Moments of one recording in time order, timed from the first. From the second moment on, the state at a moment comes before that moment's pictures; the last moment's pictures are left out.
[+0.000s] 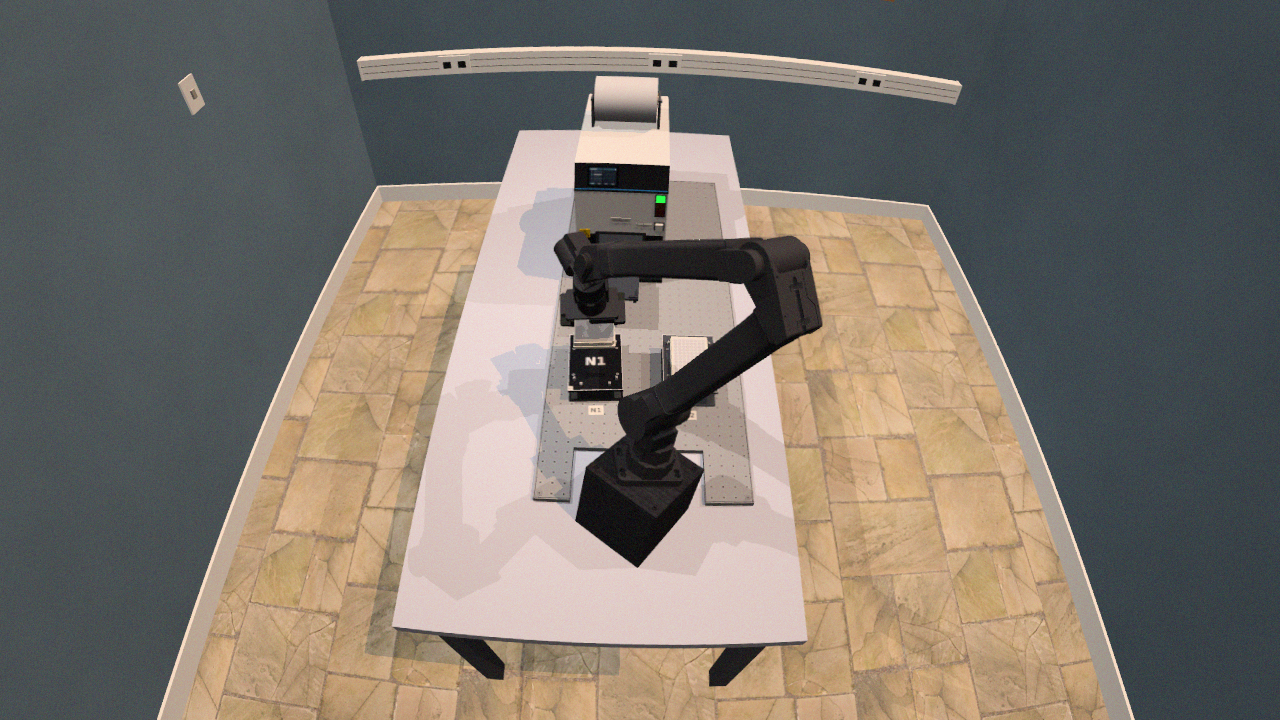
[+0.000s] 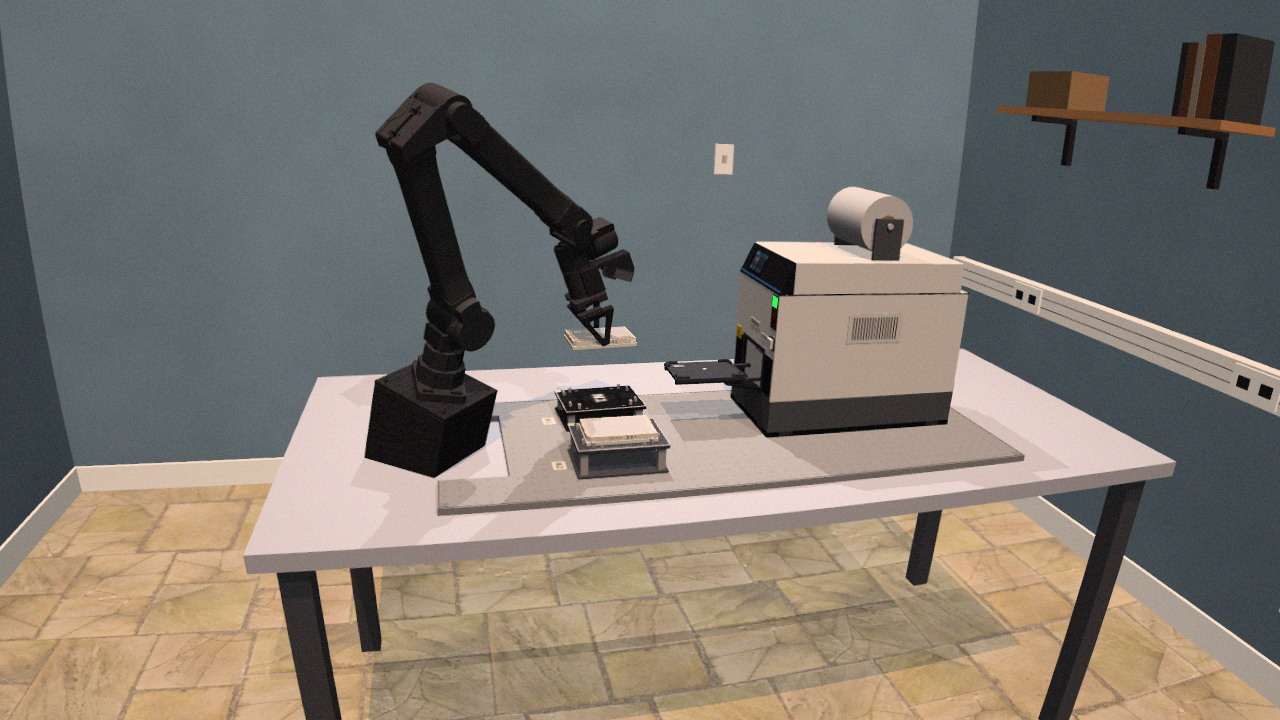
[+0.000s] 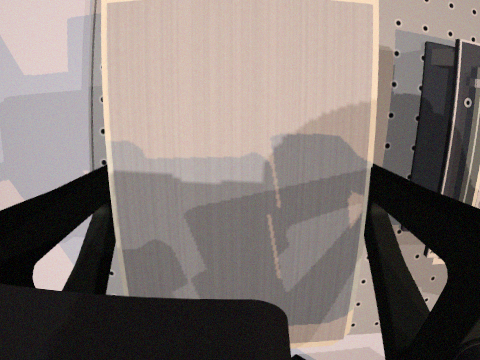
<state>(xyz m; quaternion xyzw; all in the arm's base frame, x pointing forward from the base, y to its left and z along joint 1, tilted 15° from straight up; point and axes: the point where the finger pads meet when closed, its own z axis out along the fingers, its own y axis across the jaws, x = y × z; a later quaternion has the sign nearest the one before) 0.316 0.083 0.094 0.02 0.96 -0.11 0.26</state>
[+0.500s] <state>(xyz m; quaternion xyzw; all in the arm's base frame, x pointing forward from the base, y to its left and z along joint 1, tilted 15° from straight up) 0.321 0.084 0.091 0.02 0.96 -0.11 0.27</state>
